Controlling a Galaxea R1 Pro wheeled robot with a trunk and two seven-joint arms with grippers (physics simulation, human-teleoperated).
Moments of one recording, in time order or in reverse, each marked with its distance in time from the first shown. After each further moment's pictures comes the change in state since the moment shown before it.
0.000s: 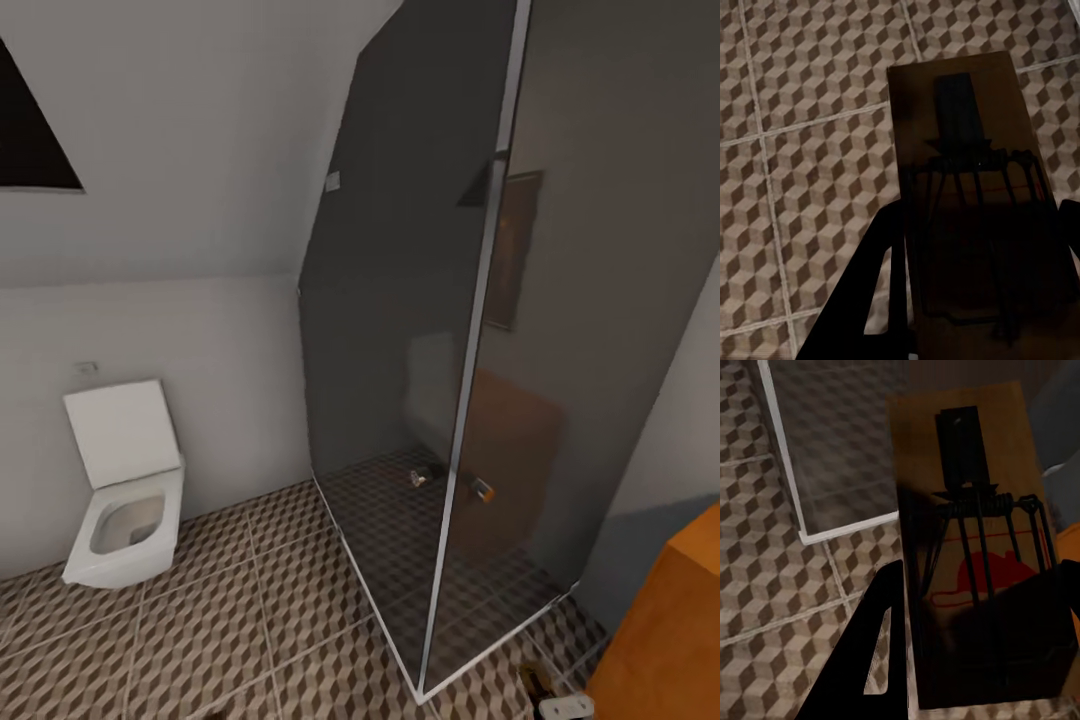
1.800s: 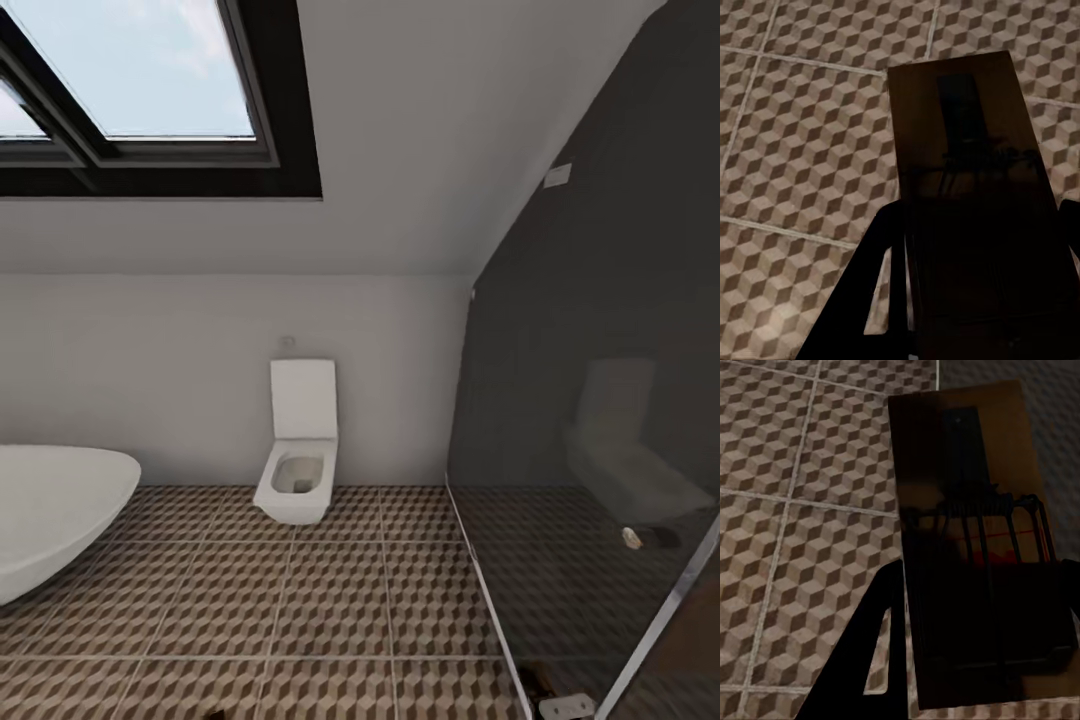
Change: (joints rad) left arm 0.000 0.001 0.000 -0.001 0.001 -0.002 -0.003; right arm 0.000 0.000 0.000 -0.001 0.000 0.000 0.000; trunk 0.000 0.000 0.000
